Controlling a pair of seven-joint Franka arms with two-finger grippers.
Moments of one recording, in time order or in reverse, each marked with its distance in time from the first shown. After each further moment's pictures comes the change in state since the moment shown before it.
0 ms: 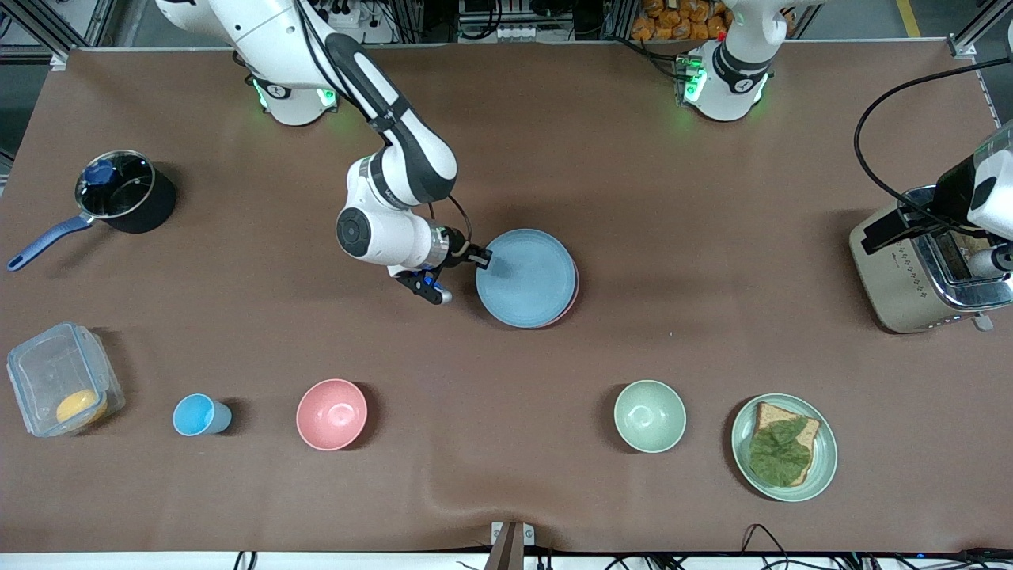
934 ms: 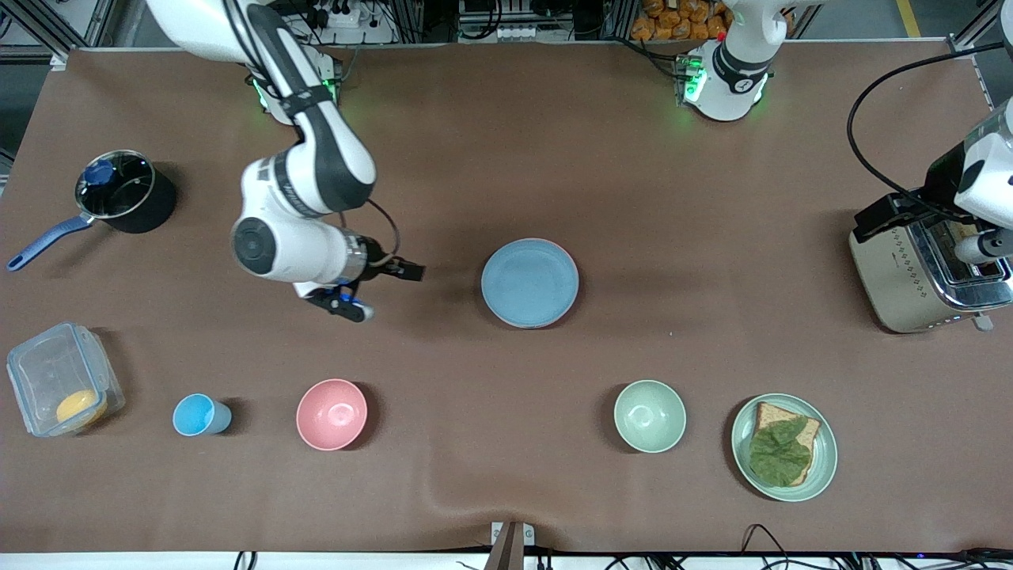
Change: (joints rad) left arm -0.007 -0.025 -0.033 0.002 0.000 -0.030 0.012; right arm -0.024 -0.177 -0.288 0.032 -0.299 -0.411 -0.177
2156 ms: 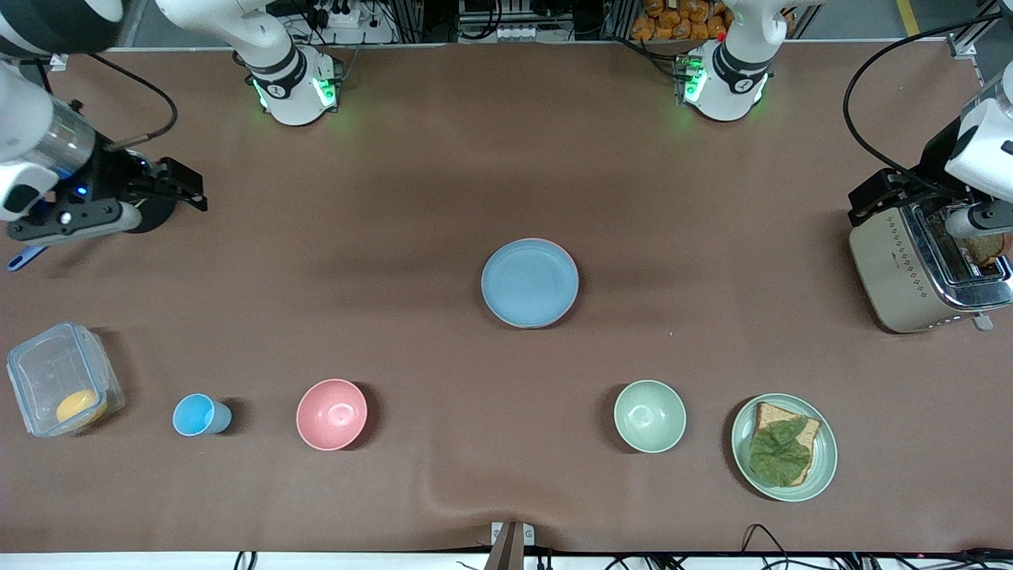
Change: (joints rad) left arm 0.000 -0.039 -0.021 0.005 0.000 -0.013 0.055; right arm -0.020 -0.395 -0.235 0.180 -0.446 -0.368 -0.561
